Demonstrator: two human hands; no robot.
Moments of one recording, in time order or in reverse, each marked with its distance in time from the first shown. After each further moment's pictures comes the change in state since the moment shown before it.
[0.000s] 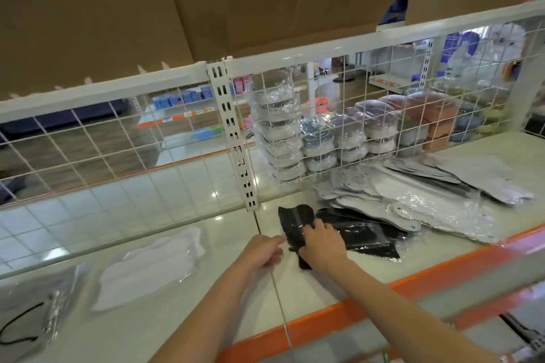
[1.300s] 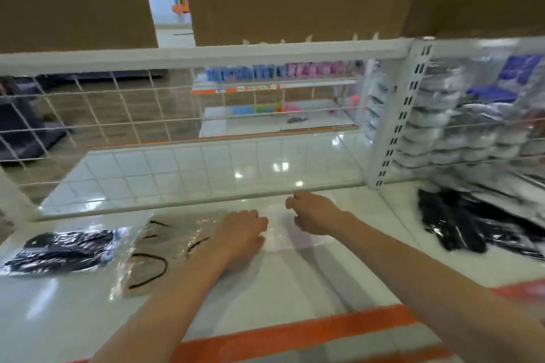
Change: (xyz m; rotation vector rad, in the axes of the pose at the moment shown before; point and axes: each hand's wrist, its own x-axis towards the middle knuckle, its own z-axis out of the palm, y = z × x) left_hand -0.054 -0.145 -0.329 1.255 0.155 0.569; right_hand 0.011 -0.322 0.012 -0.218 -0.126 -0.425
